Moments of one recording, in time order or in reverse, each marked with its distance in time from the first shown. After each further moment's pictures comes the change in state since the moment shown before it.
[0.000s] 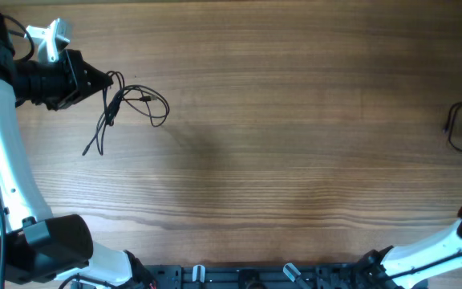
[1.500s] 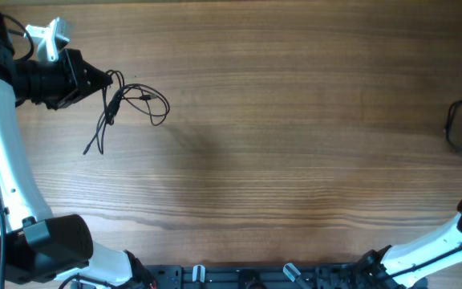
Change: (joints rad) left arm 0.000 0.000 0.000 0.007 0.000 0.000; right arm 0.045 0.066 -0.379 0.516 0.036 0.299
